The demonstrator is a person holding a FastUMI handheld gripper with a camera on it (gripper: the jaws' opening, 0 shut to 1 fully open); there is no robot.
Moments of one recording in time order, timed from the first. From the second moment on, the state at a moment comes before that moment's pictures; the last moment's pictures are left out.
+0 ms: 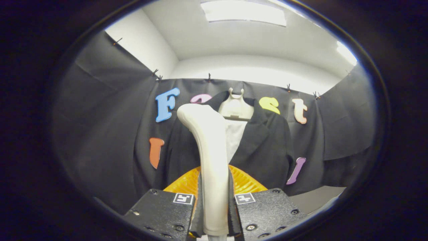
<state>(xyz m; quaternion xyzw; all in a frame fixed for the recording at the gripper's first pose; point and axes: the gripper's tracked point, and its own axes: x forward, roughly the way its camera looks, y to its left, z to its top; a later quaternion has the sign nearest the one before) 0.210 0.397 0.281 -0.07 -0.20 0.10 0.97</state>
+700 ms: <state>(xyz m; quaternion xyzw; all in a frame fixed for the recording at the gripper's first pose) 0.281 0.449 0.362 -0.15 -0.22 0.03 0.96</state>
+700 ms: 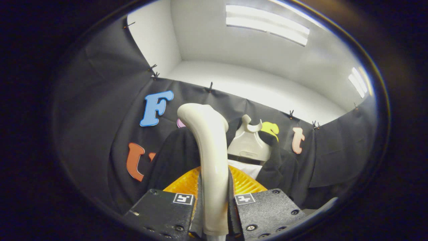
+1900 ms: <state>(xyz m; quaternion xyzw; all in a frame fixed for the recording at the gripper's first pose) 0.257 0.410 0.152 -0.21 -0.07 0.05 0.97</state>
